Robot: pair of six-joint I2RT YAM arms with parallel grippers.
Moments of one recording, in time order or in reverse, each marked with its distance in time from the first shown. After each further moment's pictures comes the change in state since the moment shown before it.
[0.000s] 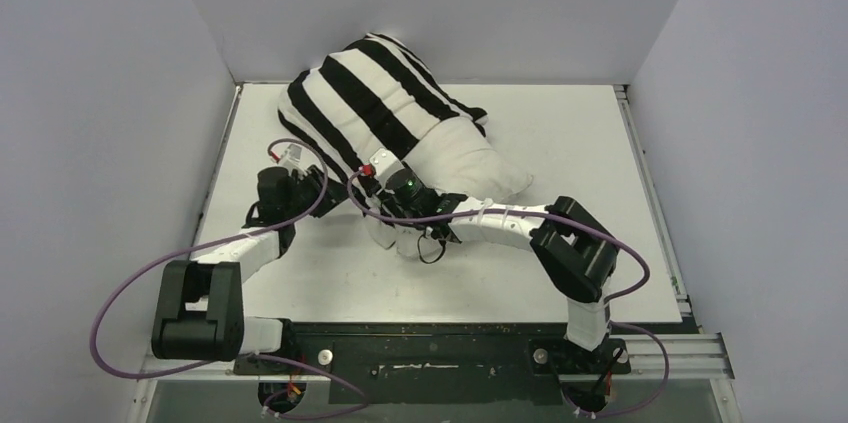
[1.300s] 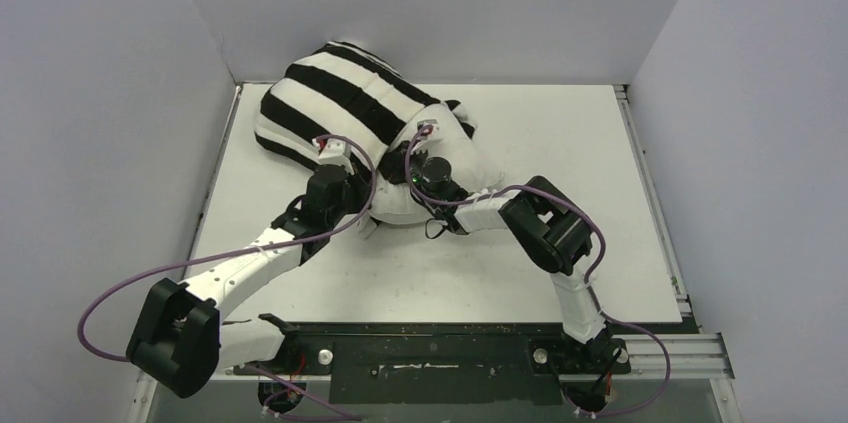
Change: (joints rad) left arm -0.494 -0.111 0.154 -0.273 -0.639 0.242; right arm -0.207 0.203 -0.114 0.953 -0.326 0.710
